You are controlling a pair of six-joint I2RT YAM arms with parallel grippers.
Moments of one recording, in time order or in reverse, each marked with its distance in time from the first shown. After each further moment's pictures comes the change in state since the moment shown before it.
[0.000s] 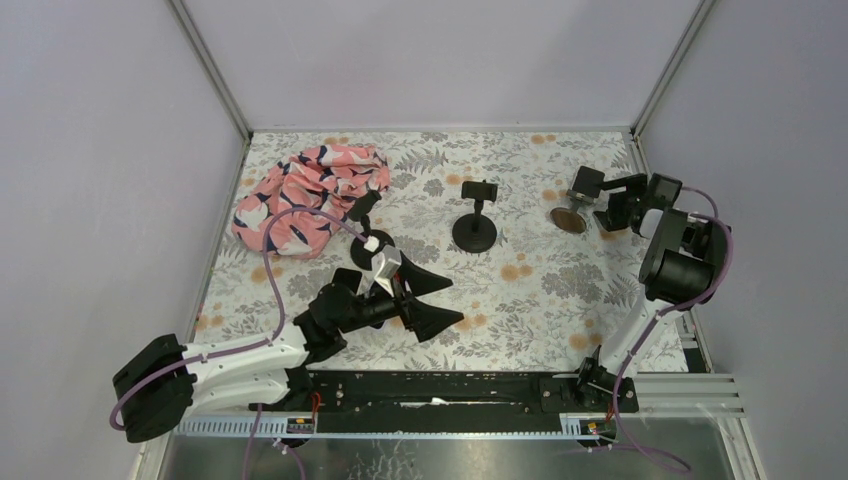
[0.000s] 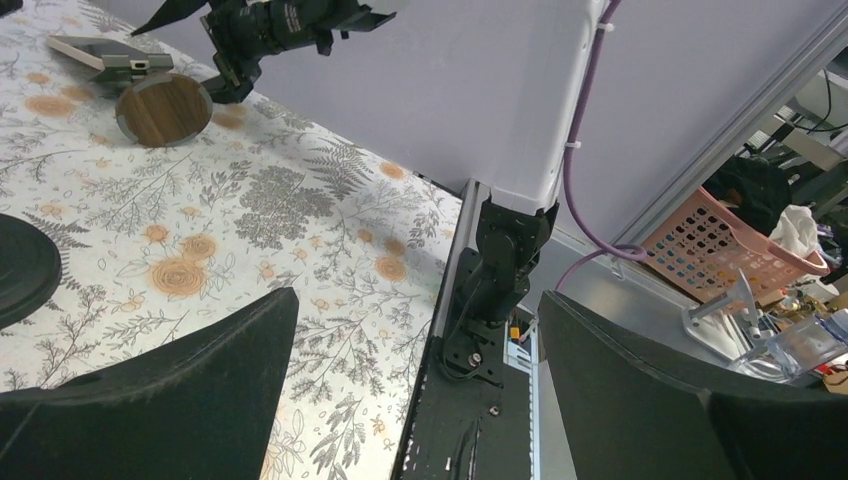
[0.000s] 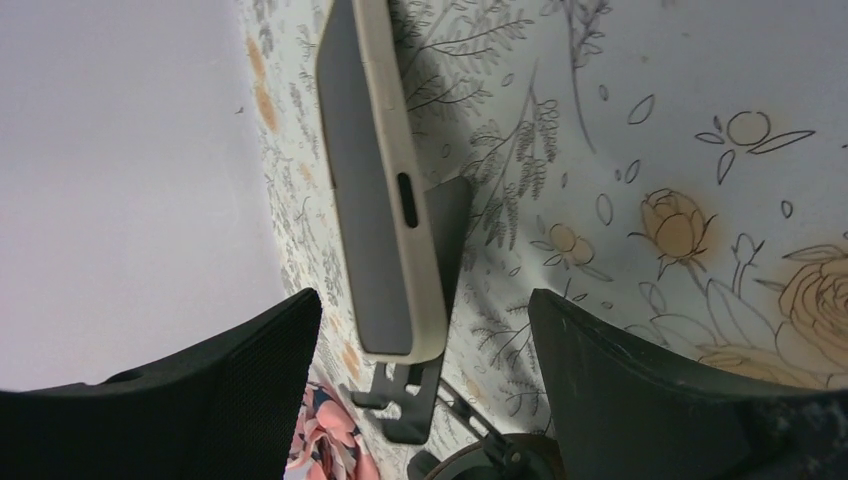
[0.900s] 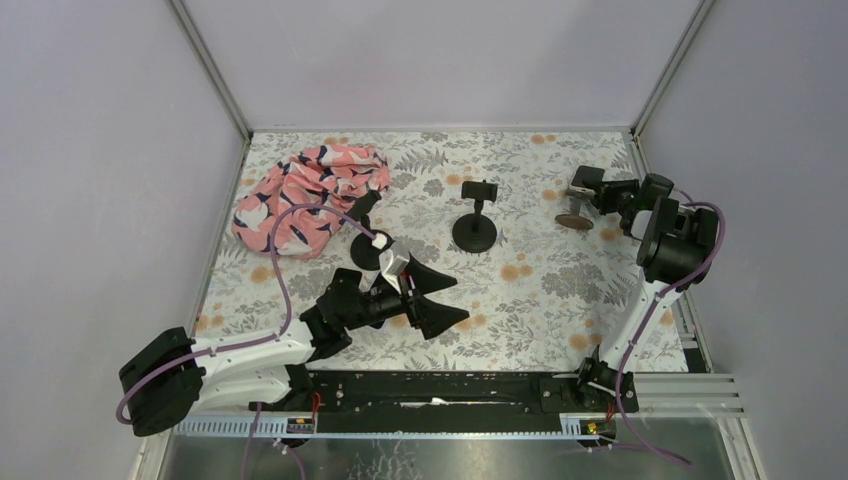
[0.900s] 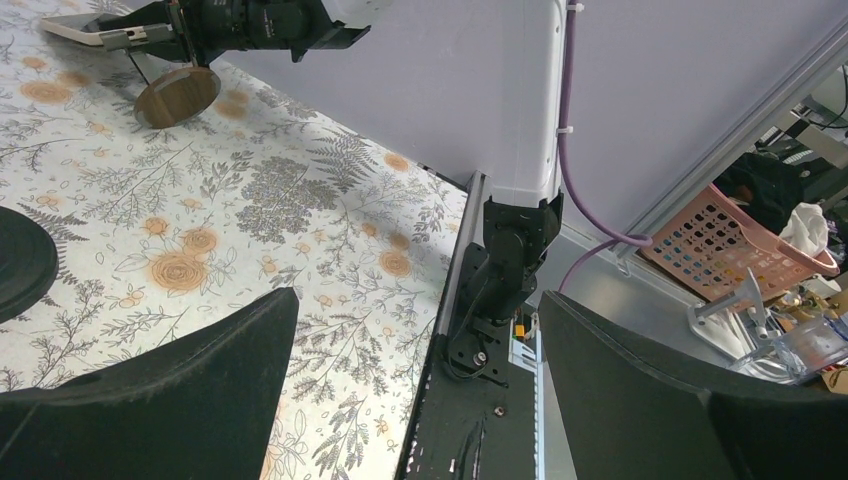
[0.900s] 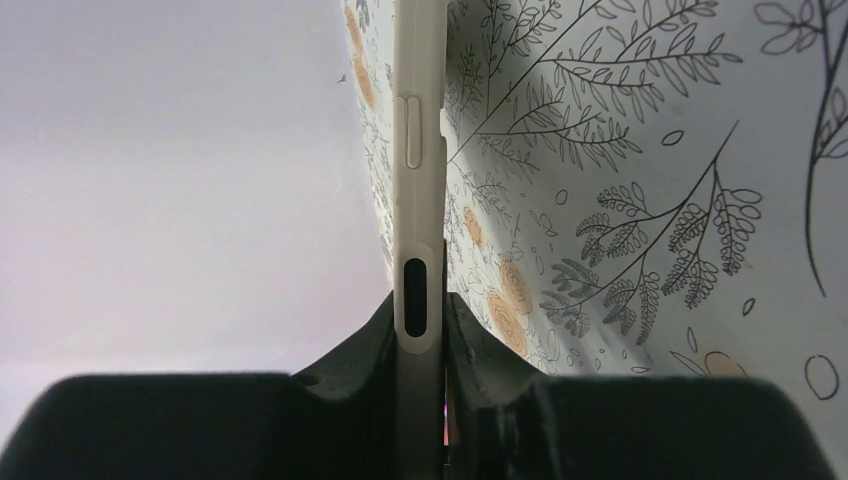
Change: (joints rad) left arm 0.000 0.061 0.037 0.000 0.000 -0.001; right arm 0.016 0.212 0.066 0.322 -0.188 0.236
